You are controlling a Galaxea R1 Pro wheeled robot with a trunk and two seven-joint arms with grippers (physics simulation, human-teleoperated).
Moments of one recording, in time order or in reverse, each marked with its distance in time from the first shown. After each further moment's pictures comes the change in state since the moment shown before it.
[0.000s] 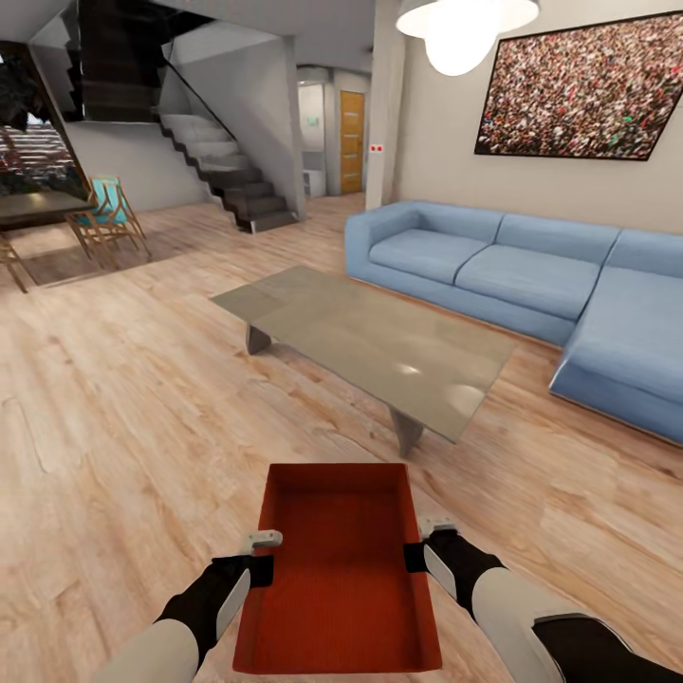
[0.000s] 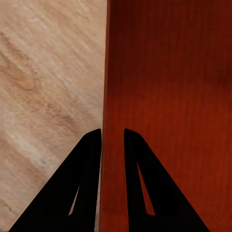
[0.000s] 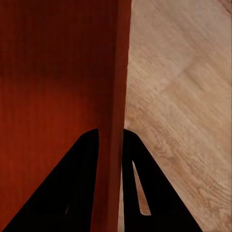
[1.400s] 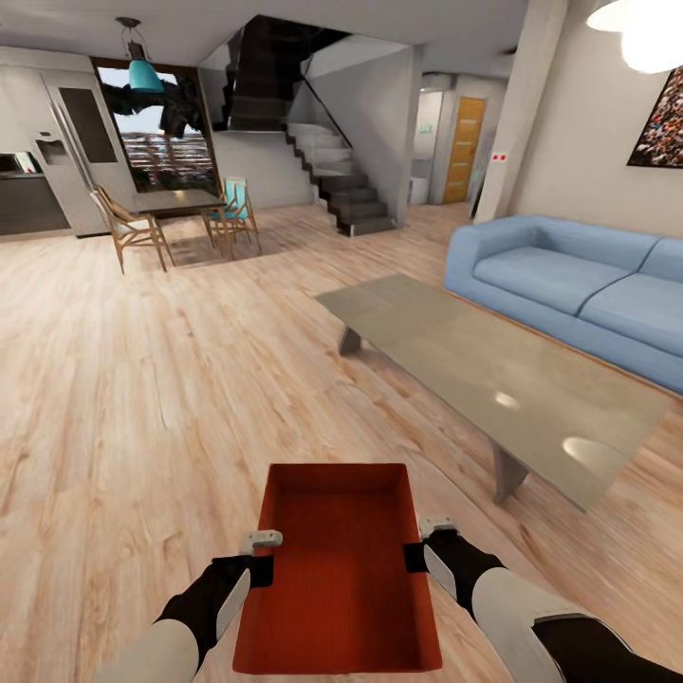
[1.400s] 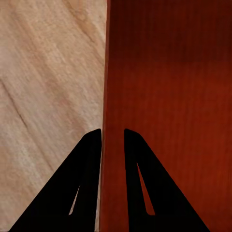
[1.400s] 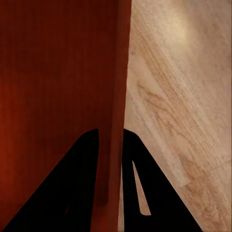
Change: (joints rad) left arm 0.000 0.000 0.000 0.000 0.000 0.000 0.001; right arm 0.000 0.000 0.000 0.000 0.000 0.001 0.000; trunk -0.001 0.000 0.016
